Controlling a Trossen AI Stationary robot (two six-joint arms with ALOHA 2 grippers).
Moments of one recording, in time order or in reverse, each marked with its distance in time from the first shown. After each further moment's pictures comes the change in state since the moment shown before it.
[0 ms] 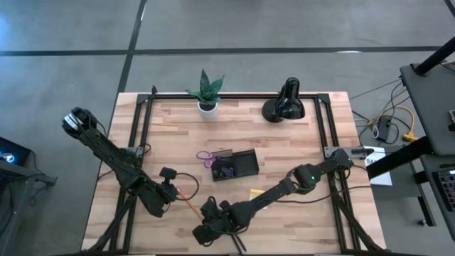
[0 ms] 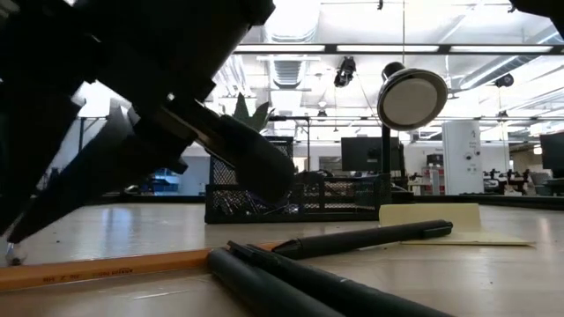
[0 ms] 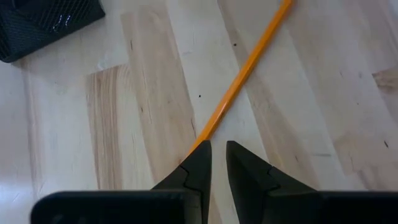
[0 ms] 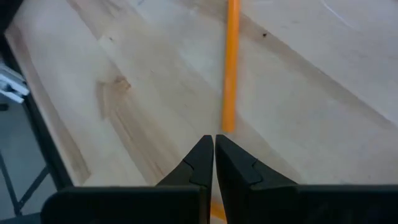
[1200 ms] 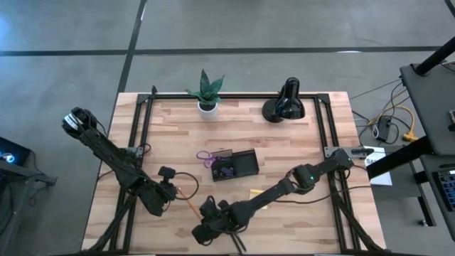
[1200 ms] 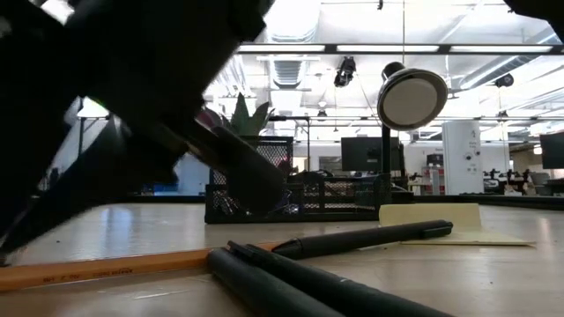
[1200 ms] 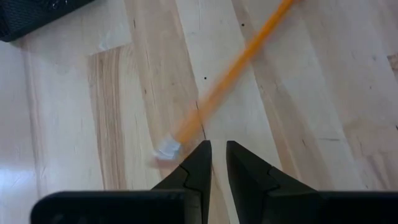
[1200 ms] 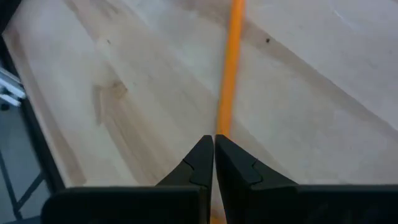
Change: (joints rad) left arm 0.000 -0.002 0.000 -0.051 0.010 -0.028; right arm -0.004 0.011 0.000 0.028 -0.002 -0.018
